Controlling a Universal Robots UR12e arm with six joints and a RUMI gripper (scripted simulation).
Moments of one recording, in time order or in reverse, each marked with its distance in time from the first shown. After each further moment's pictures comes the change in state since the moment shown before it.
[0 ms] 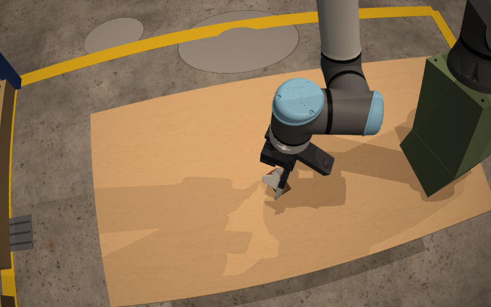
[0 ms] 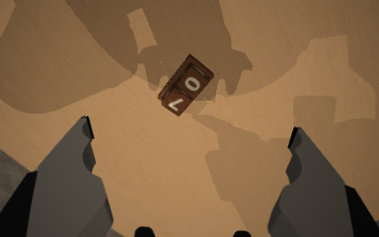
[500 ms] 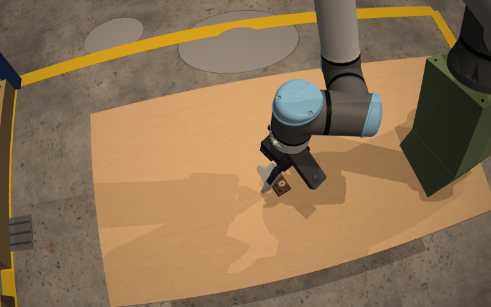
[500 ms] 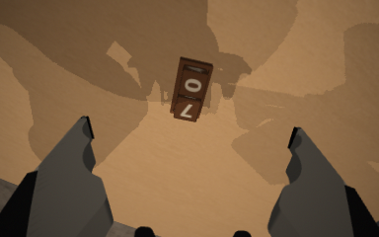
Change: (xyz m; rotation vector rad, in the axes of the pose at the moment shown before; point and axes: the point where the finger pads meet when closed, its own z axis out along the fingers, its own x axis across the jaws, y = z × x) arm 0.000 0.003 0.014 0.000 -0.001 0.455
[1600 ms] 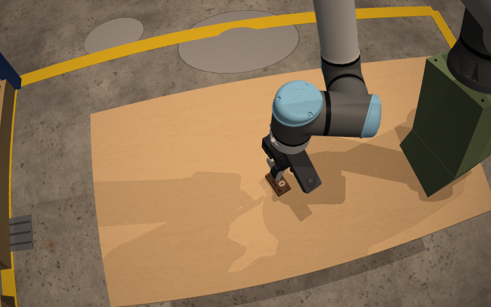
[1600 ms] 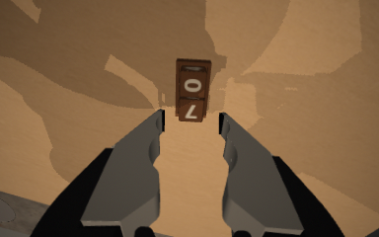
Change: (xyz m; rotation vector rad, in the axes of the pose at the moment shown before) arm 0.001 0.001 0.005 -0.002 -0.003 0.166
